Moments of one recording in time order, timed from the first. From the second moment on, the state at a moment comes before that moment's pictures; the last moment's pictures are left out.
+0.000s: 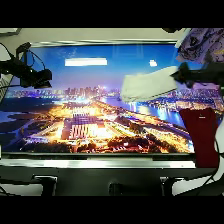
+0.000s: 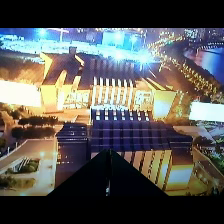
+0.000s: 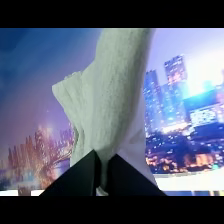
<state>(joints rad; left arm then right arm) -0.02 -1.60 1.89 1.40 -1.57 -1.75 -0.36 -1.72 1.70 2.39 -1.10 -1.62</state>
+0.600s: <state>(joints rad) -0.02 -1.60 1.89 1.40 -1.57 -1.75 -0.62 -1.51 1.72 2.08 -1.15 -1.38</state>
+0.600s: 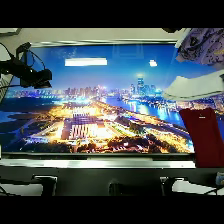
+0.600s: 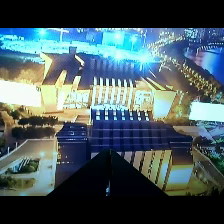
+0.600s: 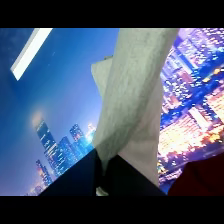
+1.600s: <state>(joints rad) -0.02 -1.60 1.89 1.40 -1.58 -1.75 -0.64 -1.33 1.64 1.51 -1.49 -1.15</state>
